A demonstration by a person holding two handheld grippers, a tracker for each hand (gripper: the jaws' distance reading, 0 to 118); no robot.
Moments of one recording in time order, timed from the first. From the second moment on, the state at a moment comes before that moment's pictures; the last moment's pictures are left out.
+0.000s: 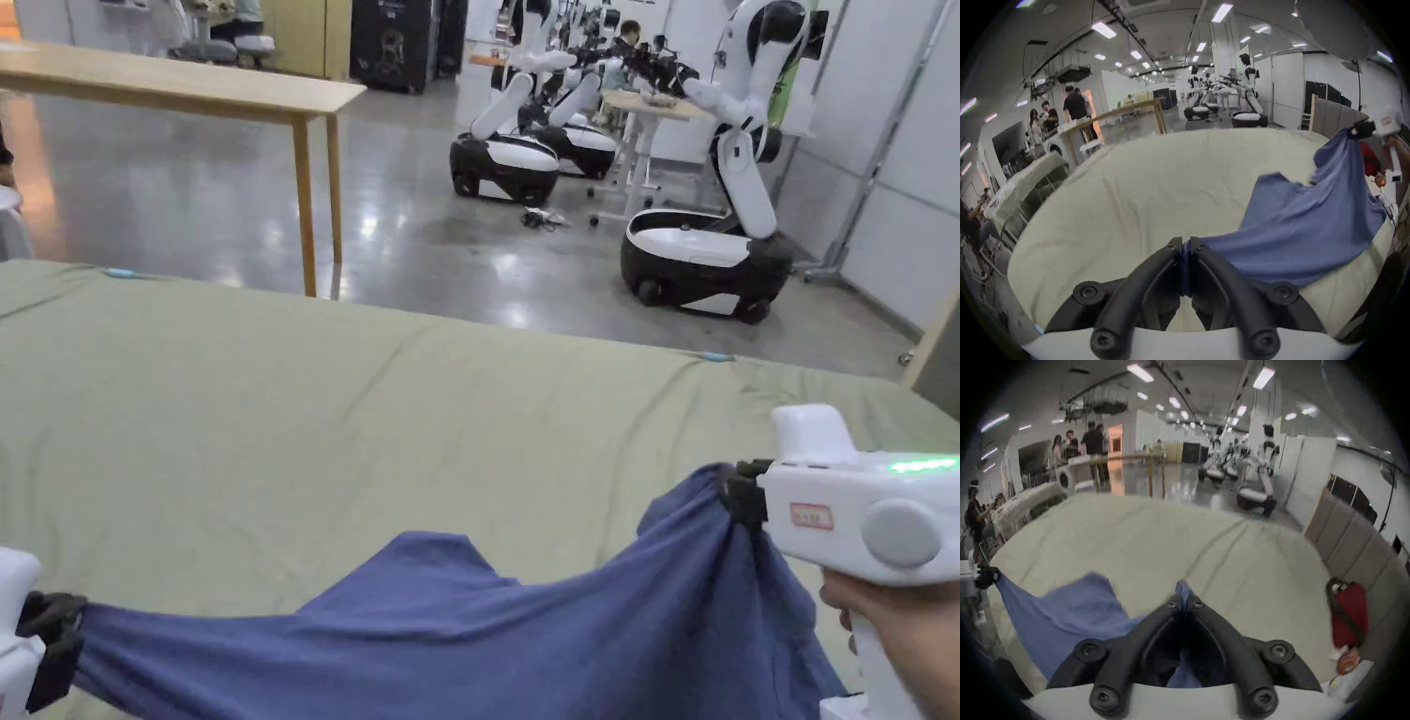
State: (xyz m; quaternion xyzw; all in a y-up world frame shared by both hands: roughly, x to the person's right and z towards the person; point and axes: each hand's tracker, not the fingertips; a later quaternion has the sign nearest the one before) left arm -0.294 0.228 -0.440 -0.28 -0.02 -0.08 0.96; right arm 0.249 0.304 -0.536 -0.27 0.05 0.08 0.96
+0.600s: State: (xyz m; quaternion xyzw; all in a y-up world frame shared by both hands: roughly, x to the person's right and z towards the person) left arm -0.228 0.518 -0.594 -0.08 0.03 -0.17 0.98; right arm 0.325 0.599 -0.531 -0.03 -0.03 0.02 1.00
